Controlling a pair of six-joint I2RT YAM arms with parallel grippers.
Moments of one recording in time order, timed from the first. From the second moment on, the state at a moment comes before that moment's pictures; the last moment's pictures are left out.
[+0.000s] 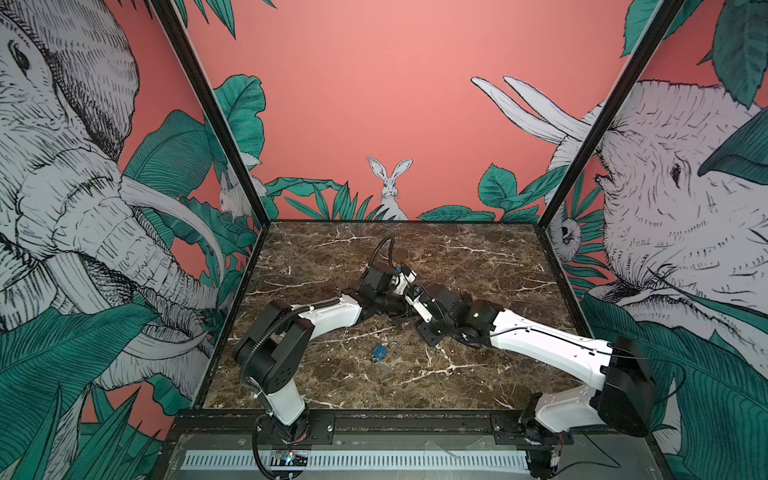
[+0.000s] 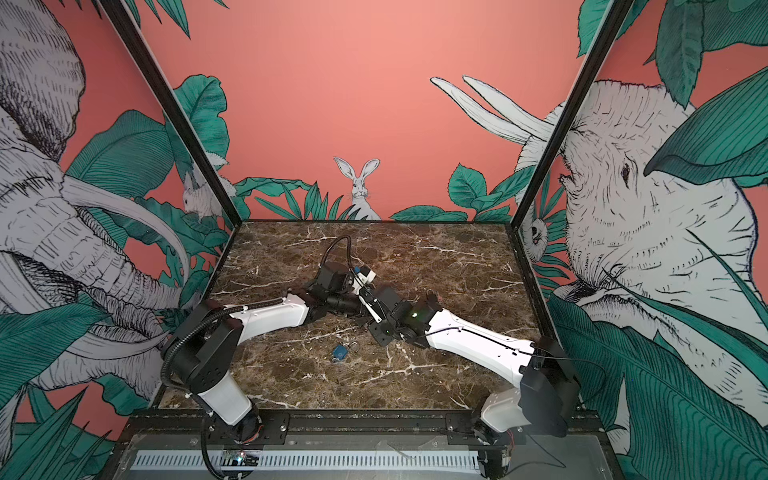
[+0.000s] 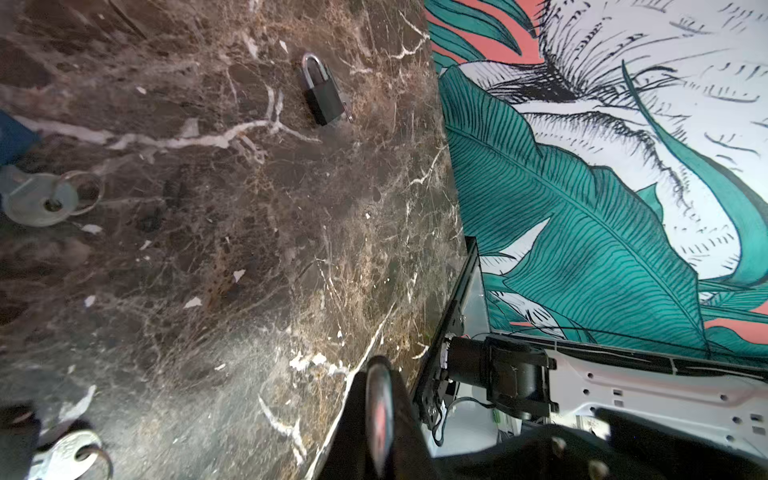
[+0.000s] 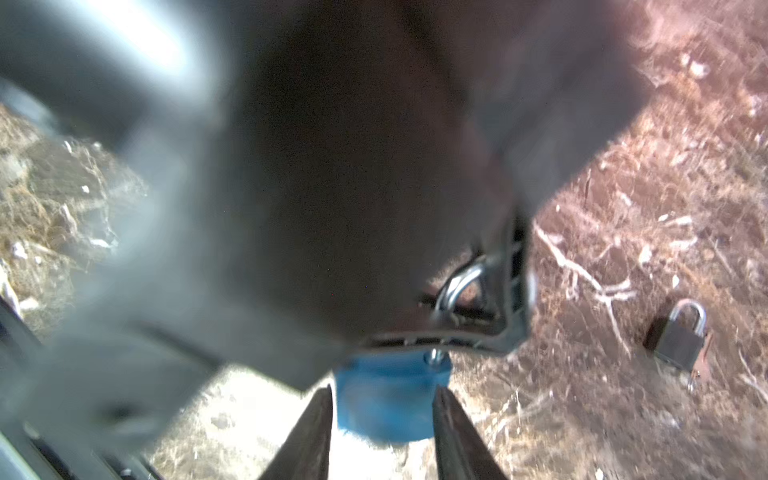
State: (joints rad) left arm -0.69 1.69 0.94 0.08 0.75 -0.75; right arm 0.95 1.41 1.05 -0.62 0.11 0.13
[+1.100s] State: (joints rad) left arm -0.69 1.65 1.05 0.14 0.64 -0.90; right arm 0.68 0.96 0.65 -0.20 -0.12 0.26
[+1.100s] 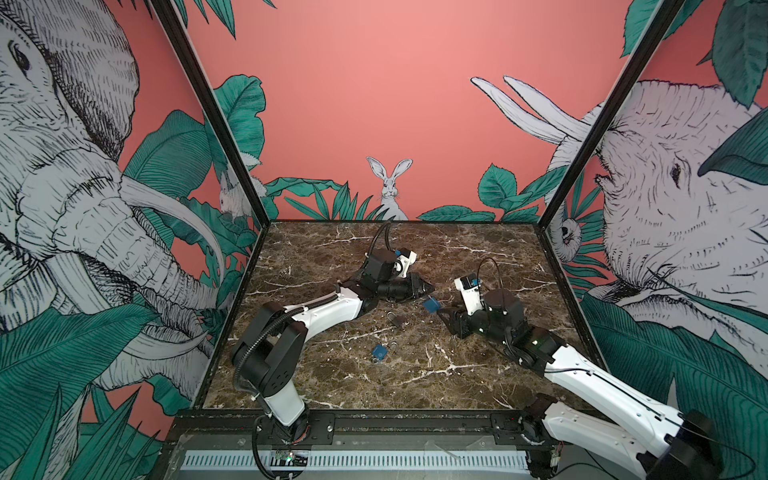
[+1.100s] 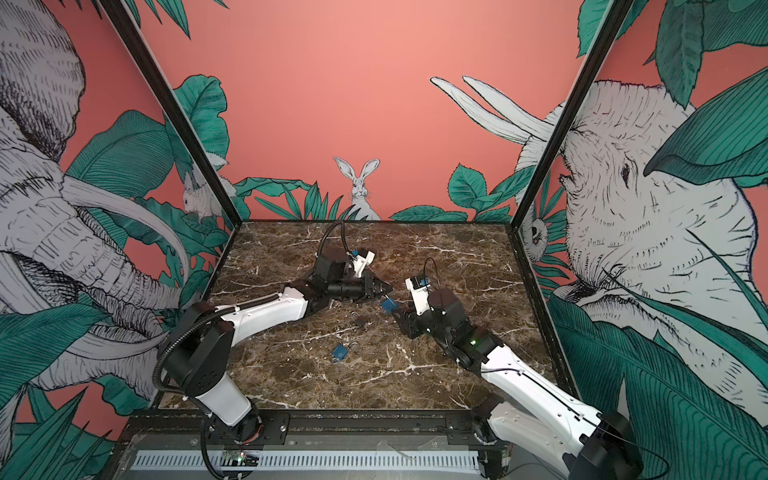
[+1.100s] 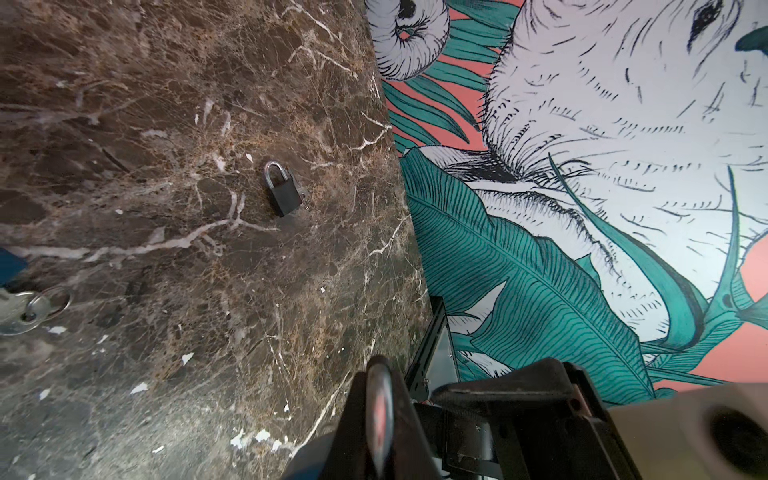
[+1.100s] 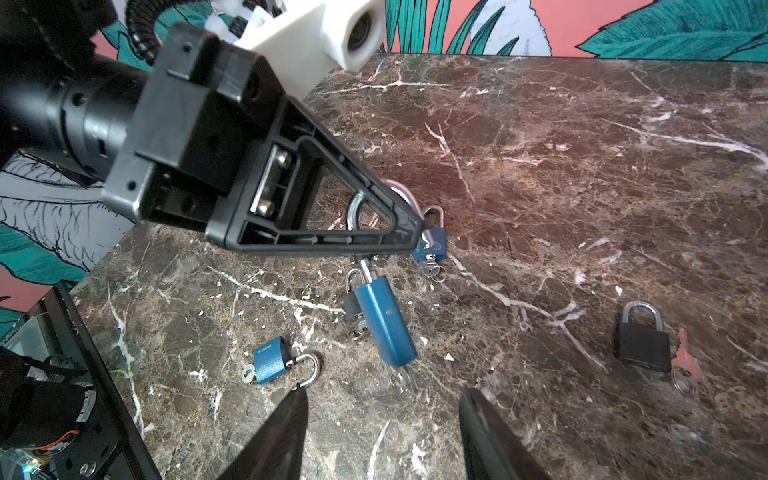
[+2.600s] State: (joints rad) left arm -0.69 1.54 1.05 0.05 0.61 -0.93; right arm 0.68 1.16 0.73 -0.04 -0.19 0.16
